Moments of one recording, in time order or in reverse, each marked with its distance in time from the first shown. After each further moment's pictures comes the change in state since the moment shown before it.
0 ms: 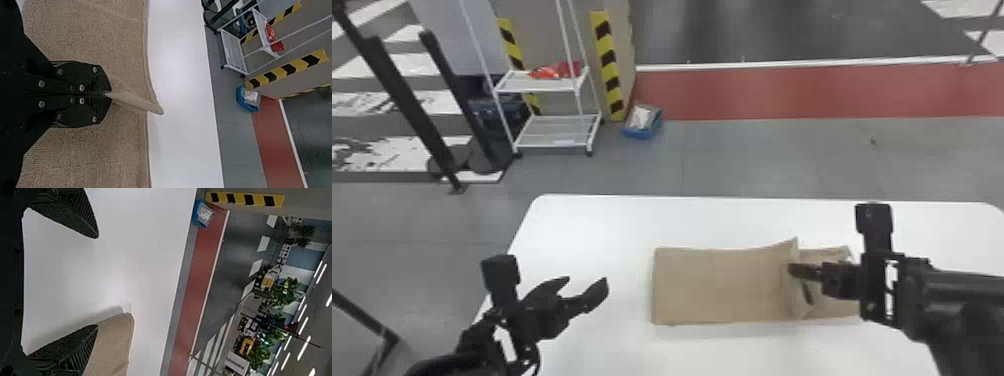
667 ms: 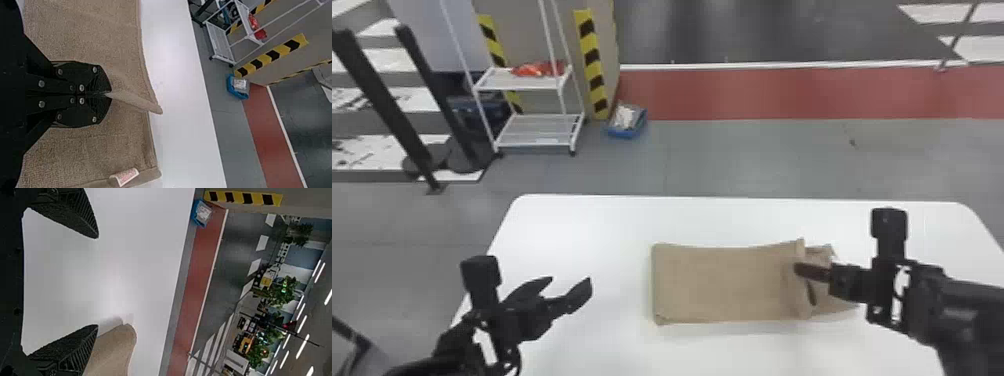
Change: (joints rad) left arm -0.003 0.000 -0.010 0.006 0.000 -0.009 -0.002; right arm 0.028 -0.020 -0.107 -0.029 -0.027 0.005 0.019
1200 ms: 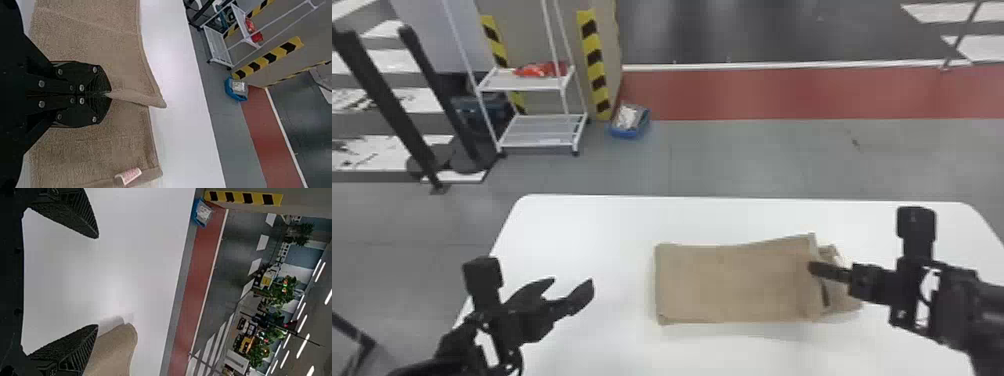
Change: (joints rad) left arm 0.010 0.000 0.005 -0.009 0.001 0.001 -0.003; right arm 0.049 -0.002 -0.050 -0.143 -0.023 0.098 0.026
